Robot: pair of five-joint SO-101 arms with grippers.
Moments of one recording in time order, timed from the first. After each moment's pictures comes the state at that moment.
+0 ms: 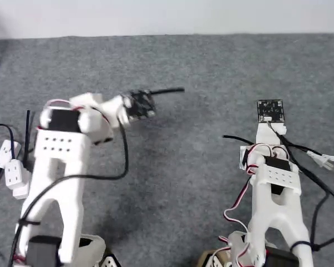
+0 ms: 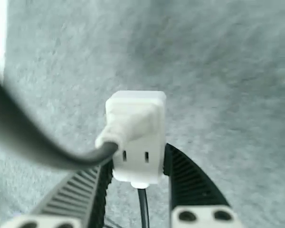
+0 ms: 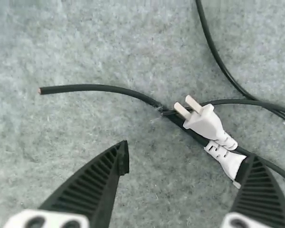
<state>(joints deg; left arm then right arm) 0.3 -16.2 15.3 76.7 -62.5 12.8 -25.1 57.9 33.0 12.0</state>
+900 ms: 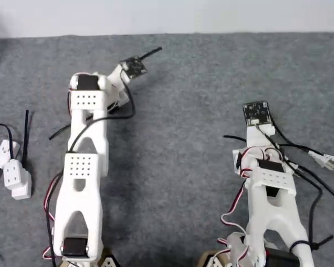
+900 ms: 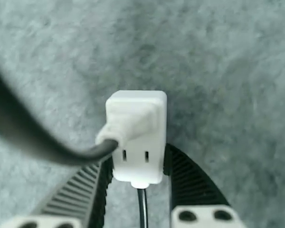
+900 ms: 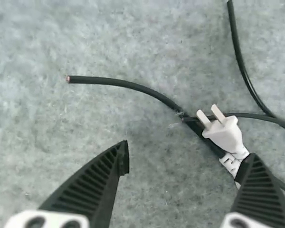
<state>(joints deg) -4.0 80.0 -90.8 92.4 -50.2 9.5 -25.1 60.9 29.7 16.9</state>
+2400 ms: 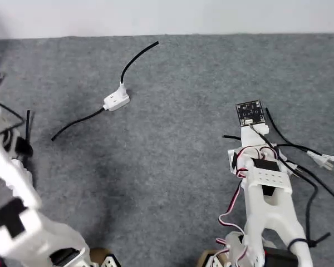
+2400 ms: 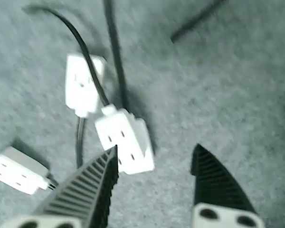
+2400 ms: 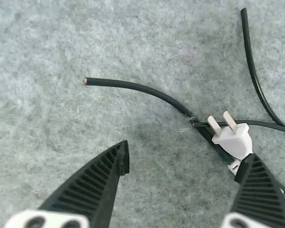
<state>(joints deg) -42.5 8.0 -9.0 96.8 -34.9 7.4 -25.1 60.9 29.7 17.3</state>
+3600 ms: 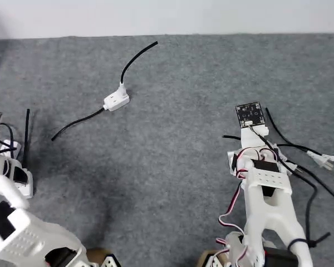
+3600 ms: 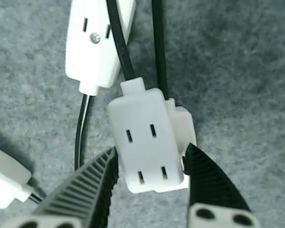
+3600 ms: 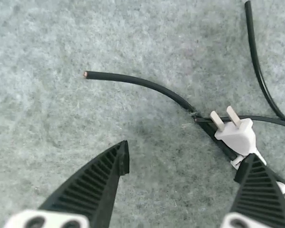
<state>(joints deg) -52.1 12.0 15.7 70.4 -40.7 7.6 -25.1 61.7 29.7 17.3</state>
